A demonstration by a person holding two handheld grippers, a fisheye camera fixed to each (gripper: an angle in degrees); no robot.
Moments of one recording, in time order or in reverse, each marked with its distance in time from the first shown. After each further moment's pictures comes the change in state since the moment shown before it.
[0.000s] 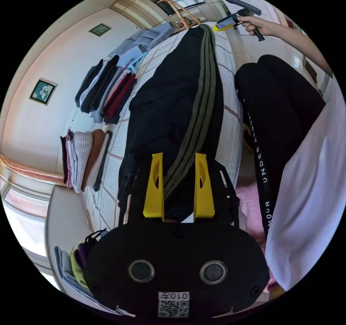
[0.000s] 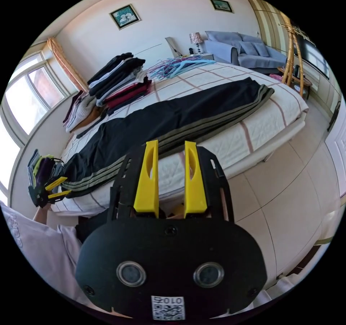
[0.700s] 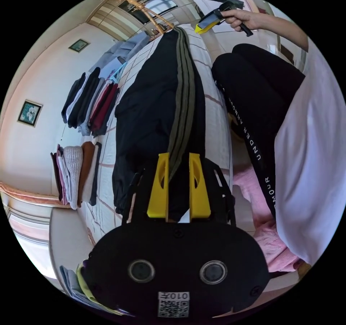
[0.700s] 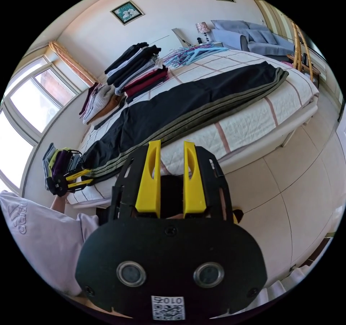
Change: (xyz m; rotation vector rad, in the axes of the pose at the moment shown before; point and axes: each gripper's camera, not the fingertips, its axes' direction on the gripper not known) left arm 0.056 0.036 0.003 0.061 0.071 0.155; right arm -0.020 0.049 0.029 -0.067 -0.121 0.031
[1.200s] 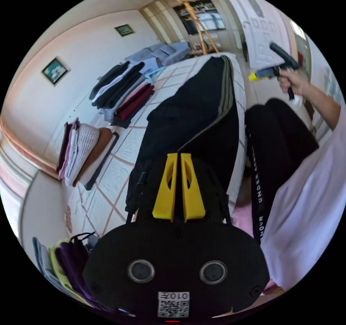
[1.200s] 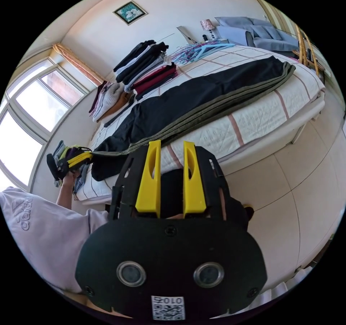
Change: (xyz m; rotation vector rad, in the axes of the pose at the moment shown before) left arm -0.098 0.026 -0.055 0.117 0.020 -0.342; right arm 0.017 0.010 0.007 -0.016 -0.101 0.007
